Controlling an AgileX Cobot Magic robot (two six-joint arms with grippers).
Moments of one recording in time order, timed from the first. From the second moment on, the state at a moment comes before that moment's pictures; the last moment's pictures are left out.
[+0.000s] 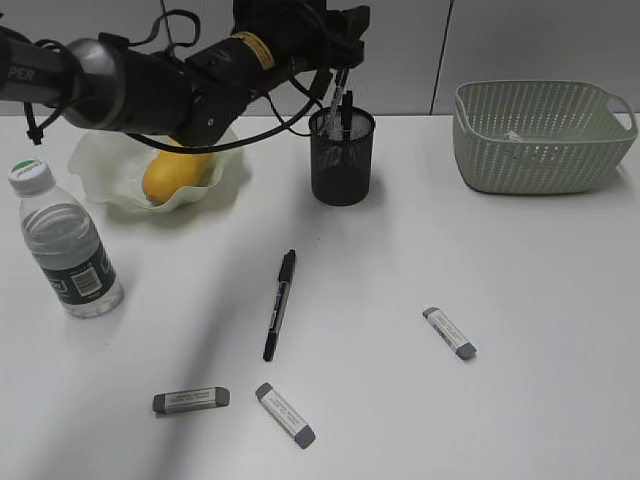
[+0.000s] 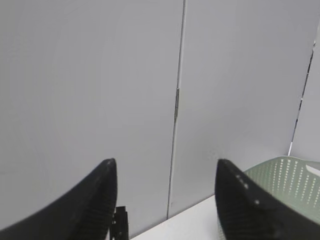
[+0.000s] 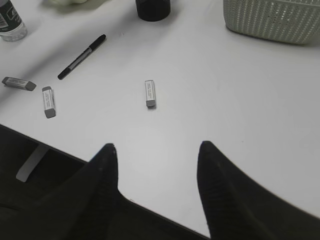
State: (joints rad) left arm -0.54 2.21 -1.55 0.25 -0.65 -0.28; right arm 0.68 0.03 -0.51 -0.13 1.06 0.24
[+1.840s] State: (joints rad) left arm -0.24 -0.01 -0.54 0.10 1.06 -0.23; right arm 0.68 1.14 -0.73 -0.14 0.55 0.48
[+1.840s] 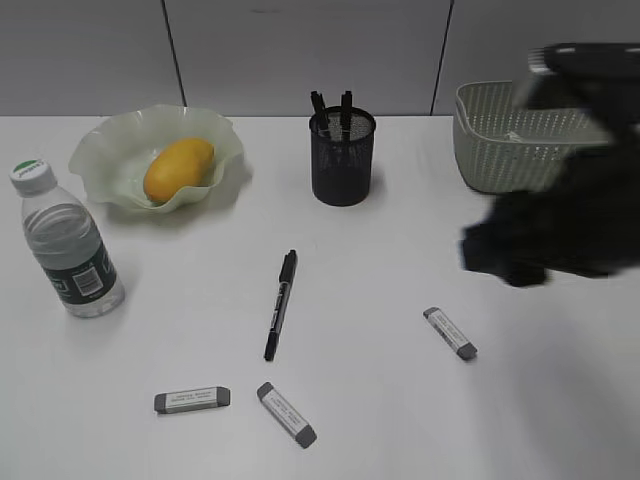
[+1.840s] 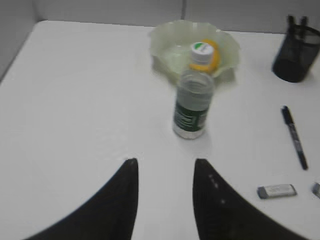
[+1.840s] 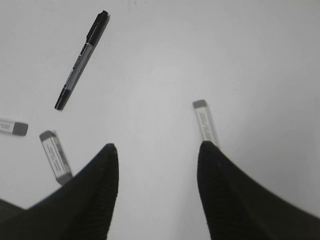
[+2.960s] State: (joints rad) left arm -0.03 -0.01 -0.54 0.10 1.06 -0.23; right arm 0.74 2.47 -1.98 0.06 1.08 0.67
